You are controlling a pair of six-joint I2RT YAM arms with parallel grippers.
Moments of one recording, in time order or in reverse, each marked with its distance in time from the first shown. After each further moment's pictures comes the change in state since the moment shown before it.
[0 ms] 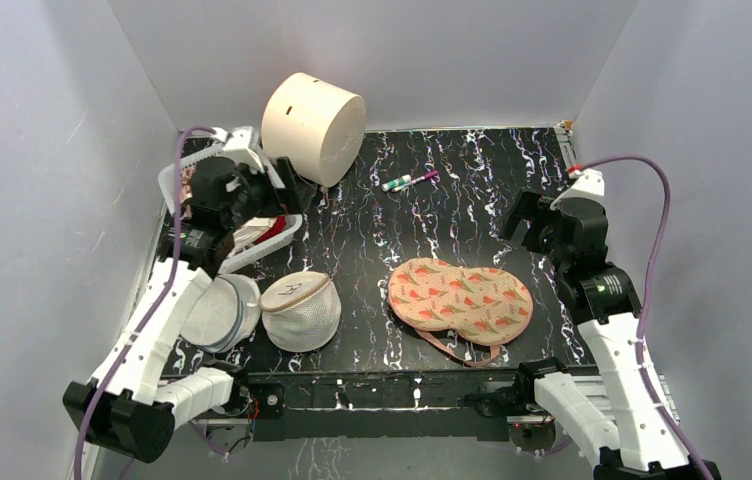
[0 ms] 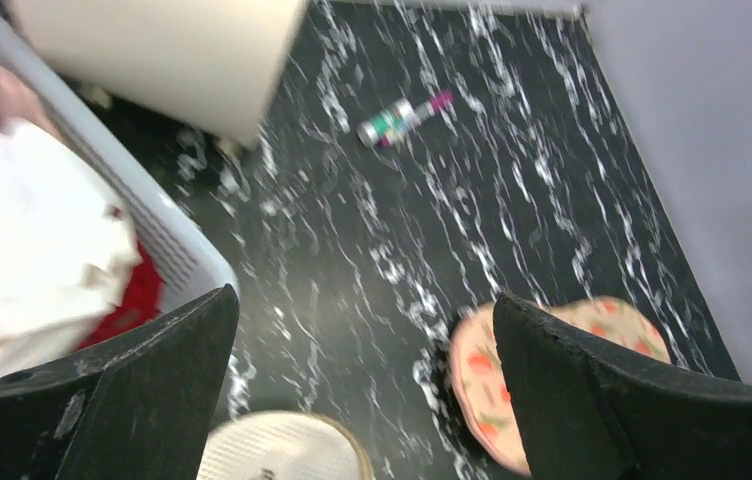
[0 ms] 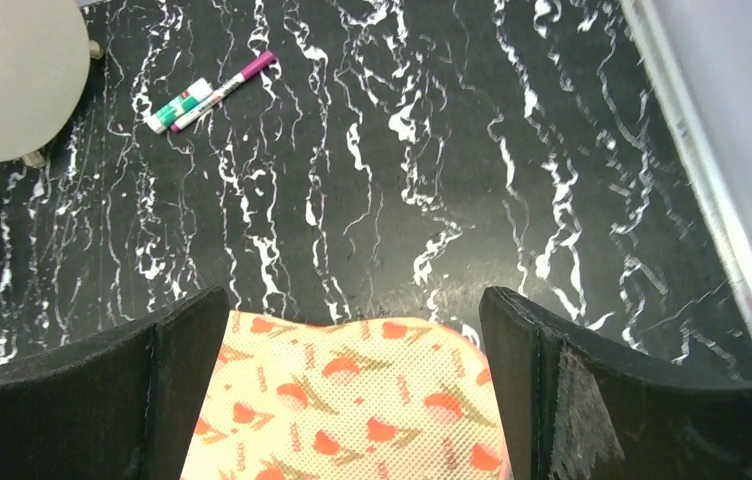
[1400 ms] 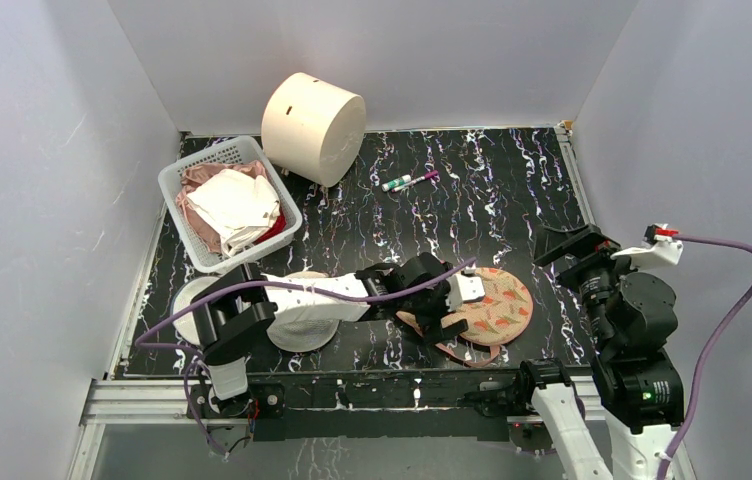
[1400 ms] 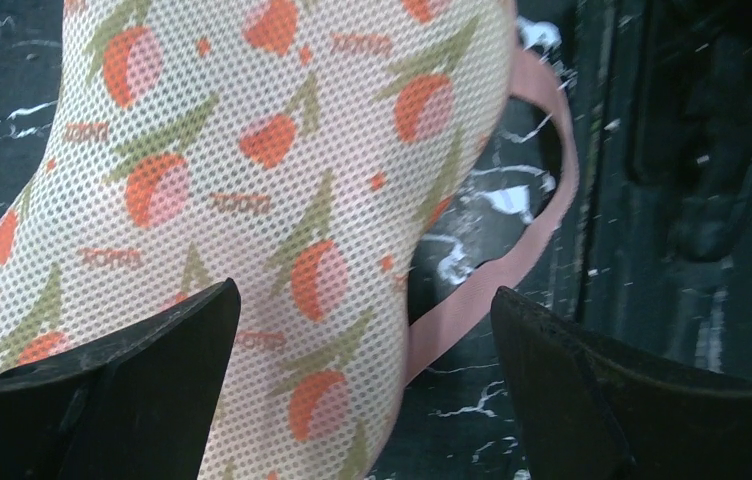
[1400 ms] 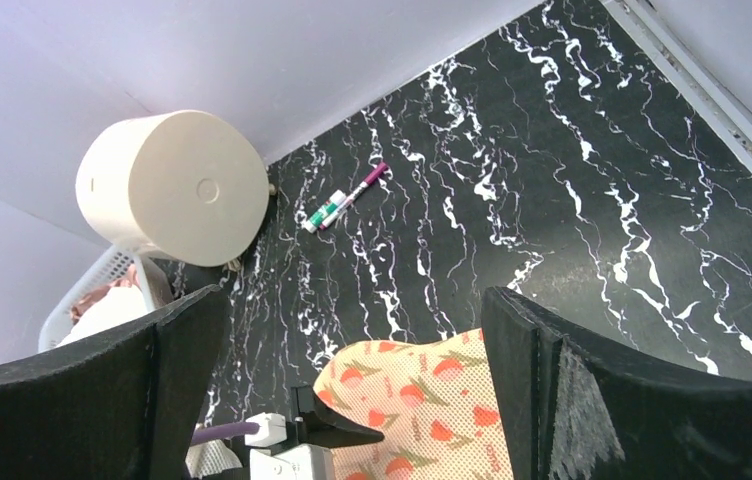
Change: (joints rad) left arm -0.898 0.730 -0.008 0.356 0.099 0.495; right arm -0.107 -0.407 0.023 -0.118 -0.086 0.269
